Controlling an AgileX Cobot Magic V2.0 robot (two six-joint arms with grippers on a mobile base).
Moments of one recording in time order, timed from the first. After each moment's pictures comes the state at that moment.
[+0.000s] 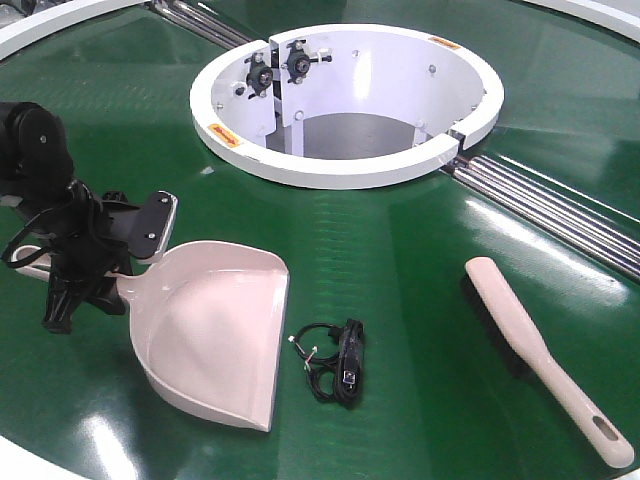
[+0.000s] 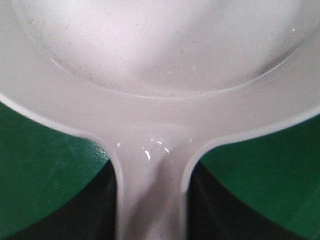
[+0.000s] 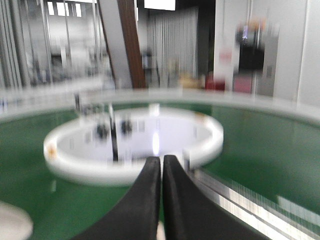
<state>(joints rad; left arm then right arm) -0.18 1.80 -1.37 -0.10 1.11 1.54 0.10 0.30 -0.42 0.03 0.23 -0.03</state>
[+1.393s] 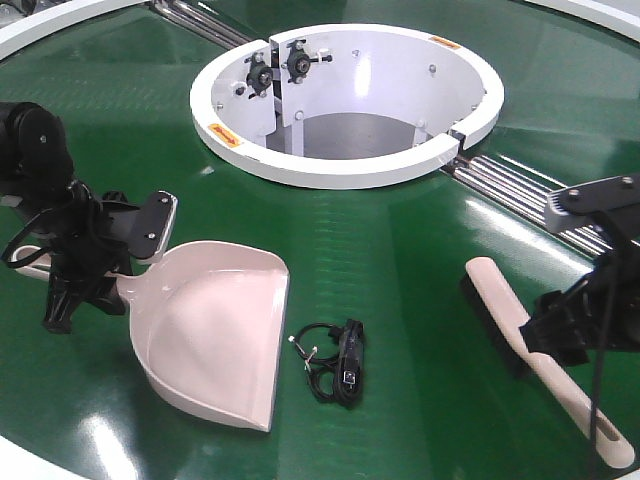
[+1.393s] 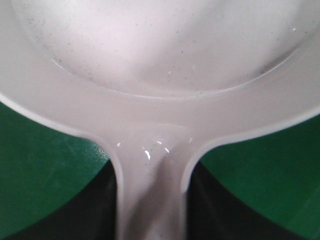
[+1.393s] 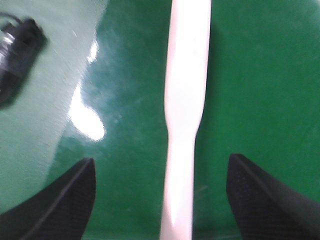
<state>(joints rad) -0.18 1.80 -1.37 -0.10 1.11 1.54 0.20 1.20 -0.92 -0.01 0.96 -0.08</state>
